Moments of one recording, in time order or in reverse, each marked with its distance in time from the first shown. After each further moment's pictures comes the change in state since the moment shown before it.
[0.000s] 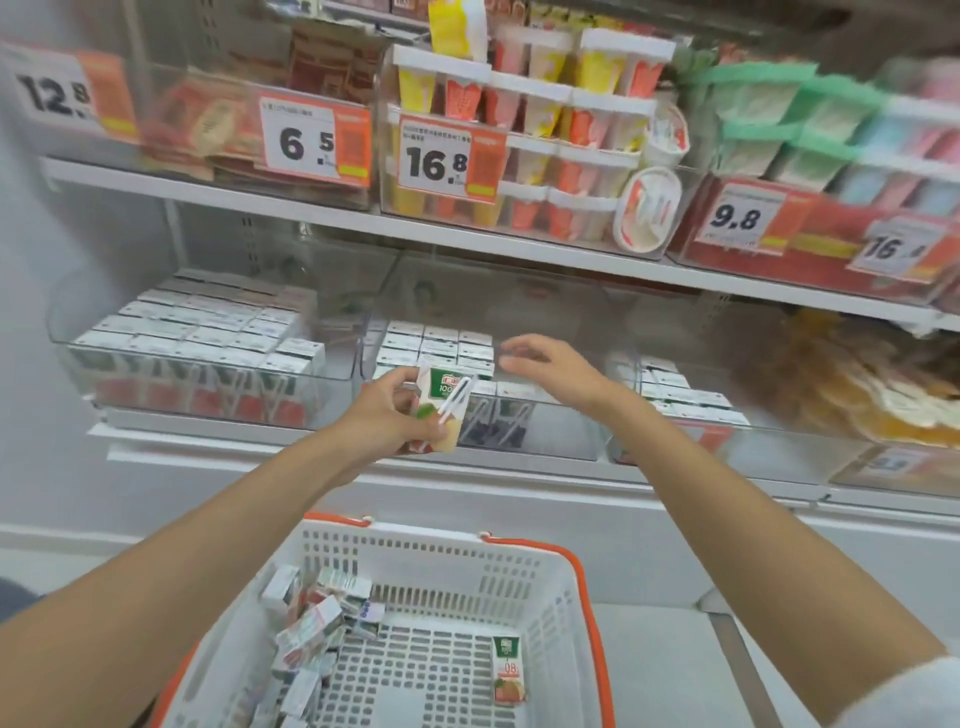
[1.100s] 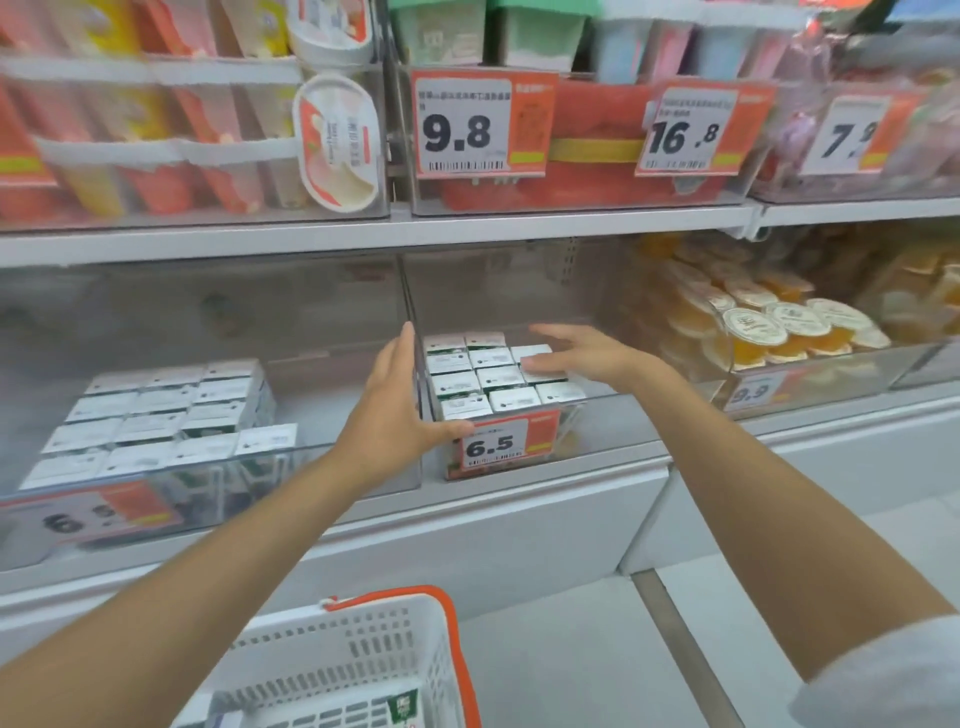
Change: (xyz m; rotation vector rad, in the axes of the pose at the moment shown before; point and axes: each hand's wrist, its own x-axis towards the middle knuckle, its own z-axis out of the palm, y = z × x) left_hand 0.136 0.005 0.230 0.673 -0.045 0.359; right_hand -0.029 0.214 -0.202 0.038 0.103 0.295
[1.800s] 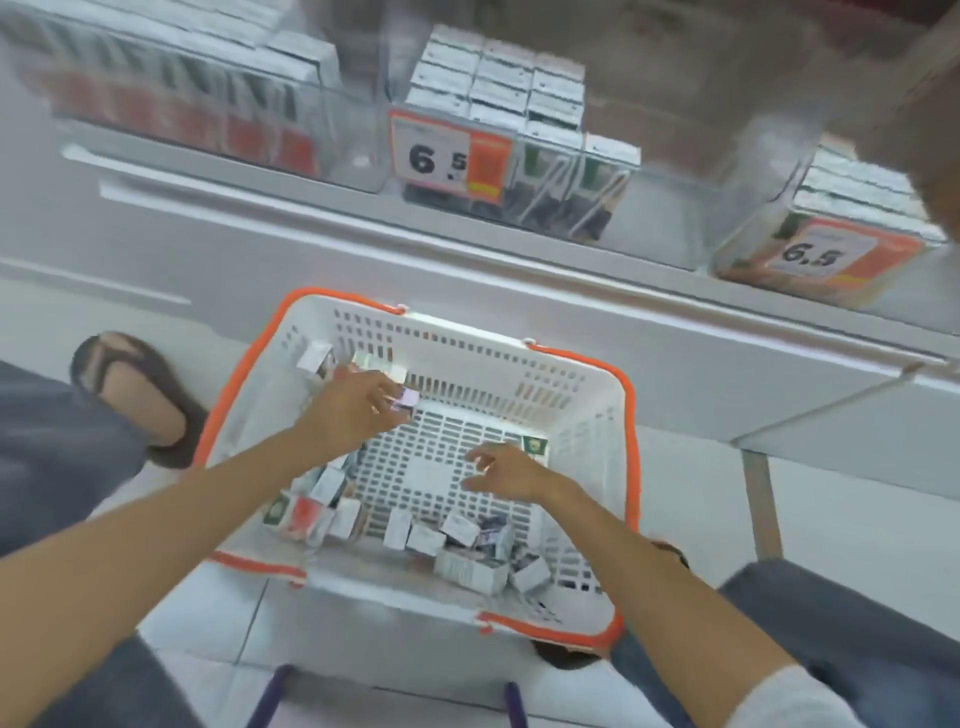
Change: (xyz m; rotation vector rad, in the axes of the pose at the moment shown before) left_hand -0.305 -0.248 -0.066 -0.022 -0.136 -0.628; right_hand -0.131 0.054 0.451 -0.210 -0.770 0.181
